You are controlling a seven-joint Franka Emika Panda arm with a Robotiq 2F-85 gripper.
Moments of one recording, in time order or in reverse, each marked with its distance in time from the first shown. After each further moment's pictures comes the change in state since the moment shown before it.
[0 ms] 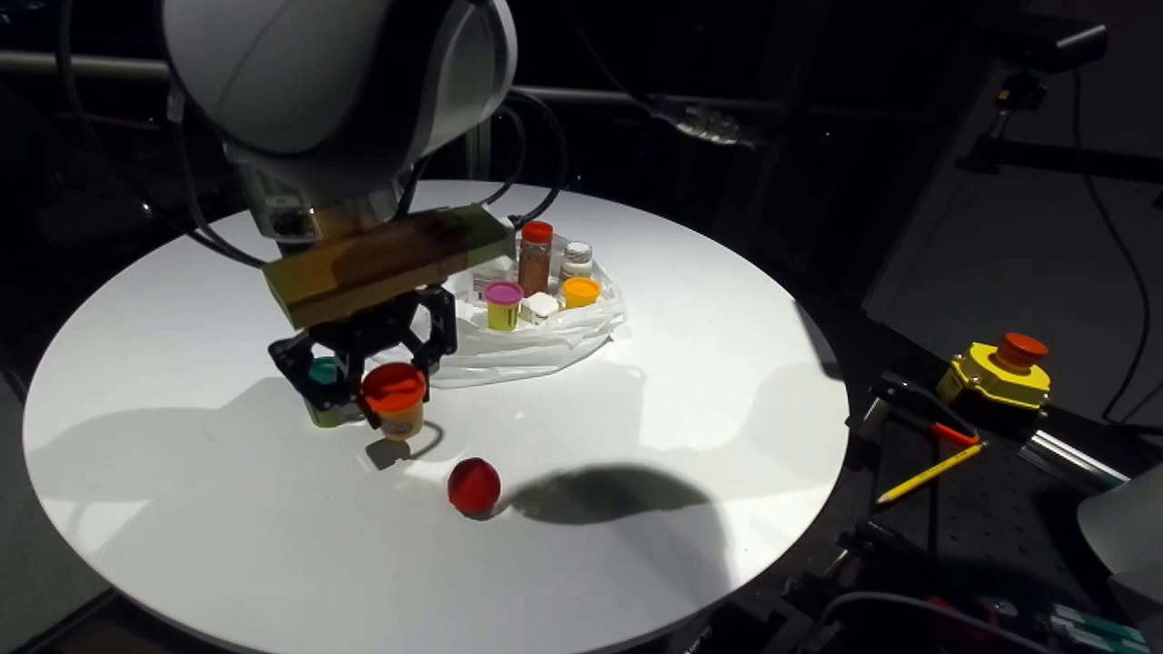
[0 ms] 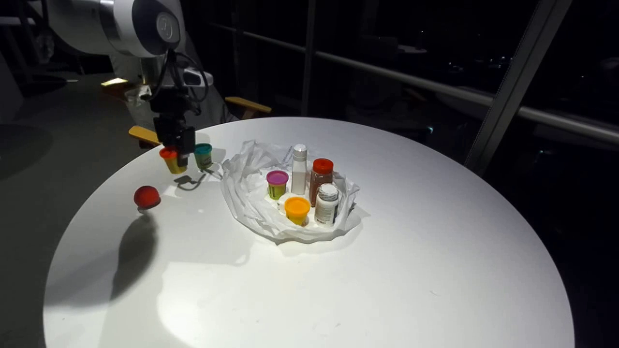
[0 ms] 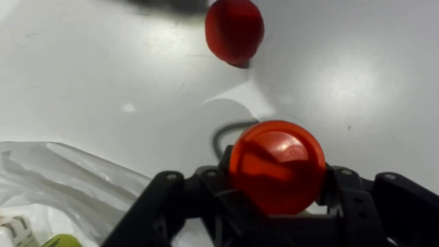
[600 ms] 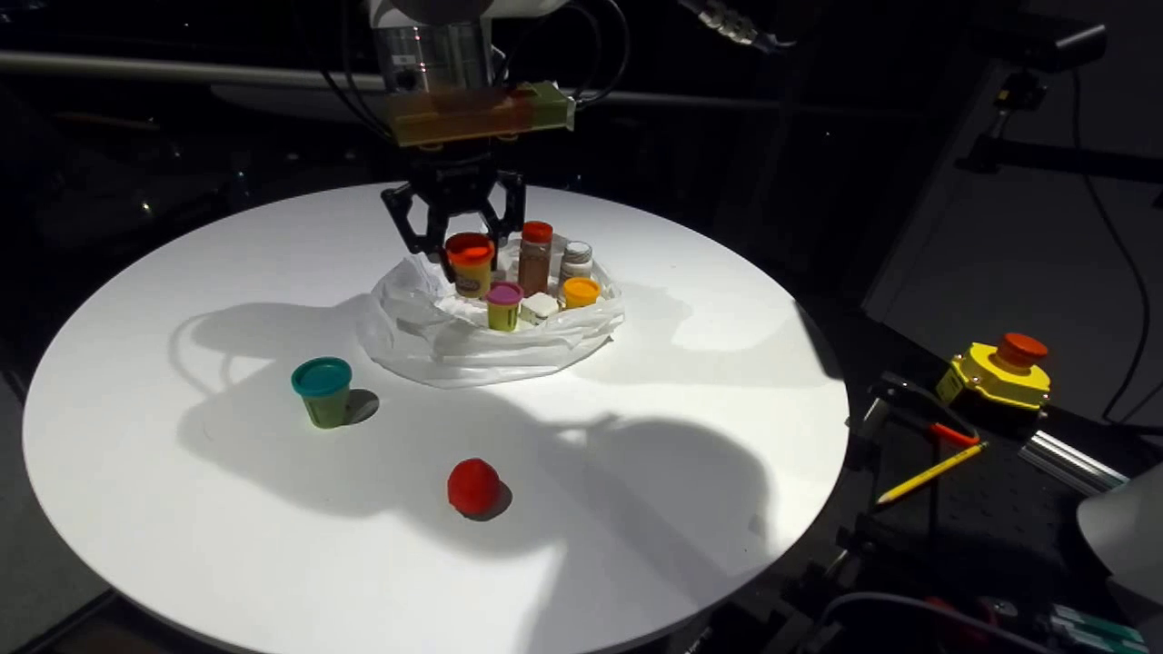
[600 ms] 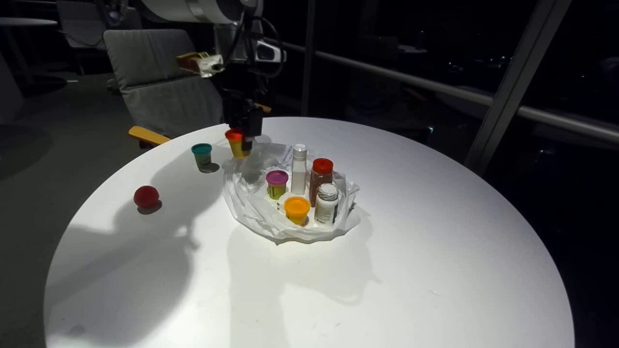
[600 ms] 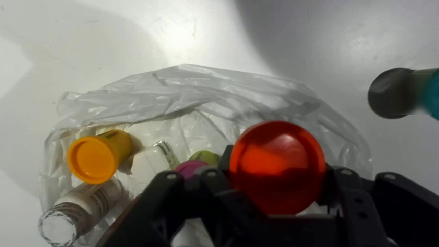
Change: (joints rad) arm -0.202 -0.085 -0.036 0.019 0.000 -0.093 -0.014
